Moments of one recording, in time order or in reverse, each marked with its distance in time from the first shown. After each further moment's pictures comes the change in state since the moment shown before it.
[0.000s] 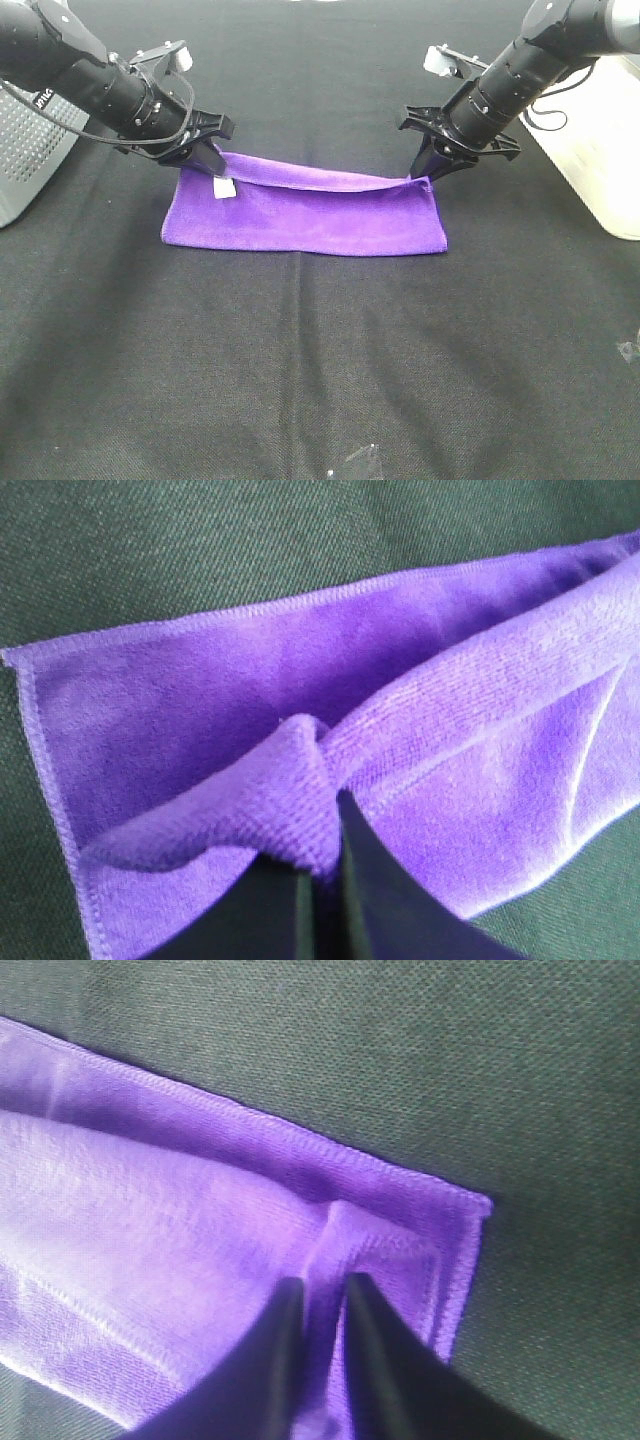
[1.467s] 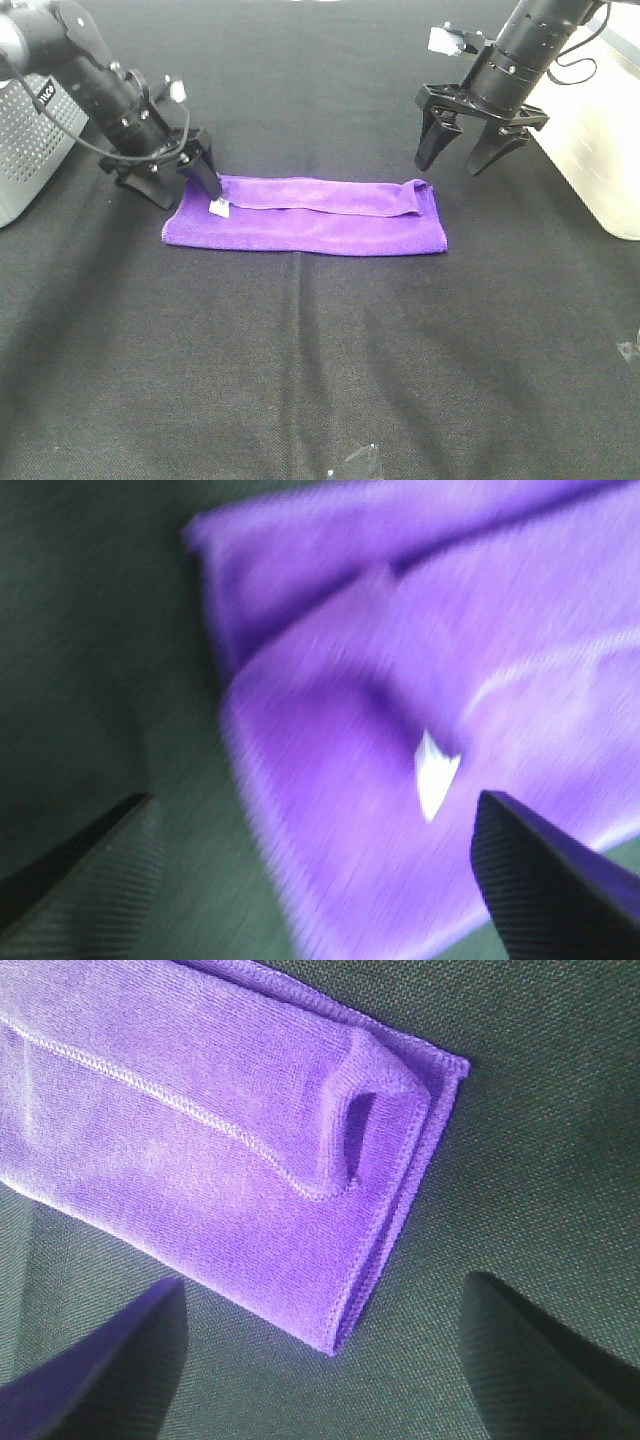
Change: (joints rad) left arm 0.078 0.342 -0.568 0.234 0.562 -0.269; right arm 0.000 0.000 -0.208 -0.166 0.383 0.048
